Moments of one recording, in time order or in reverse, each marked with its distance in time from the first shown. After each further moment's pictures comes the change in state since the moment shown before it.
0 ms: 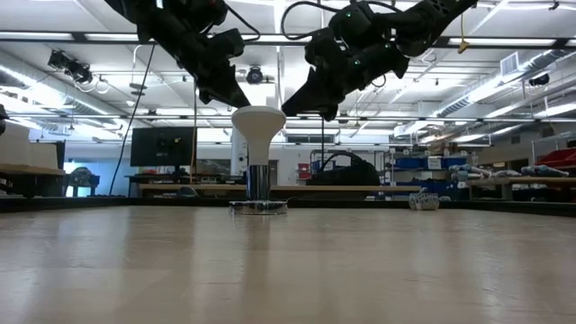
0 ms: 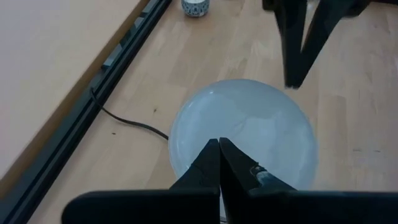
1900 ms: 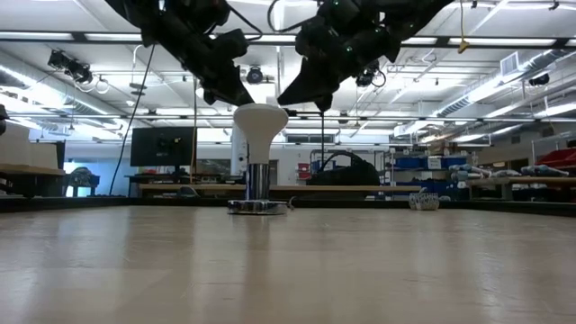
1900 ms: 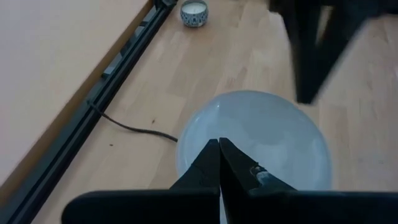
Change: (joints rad) left arm 0.000 0.003 -0.004 0.069 -0.004 0.000; right arm 0.022 0.034 0.152 -0.209 0.027 -0.026
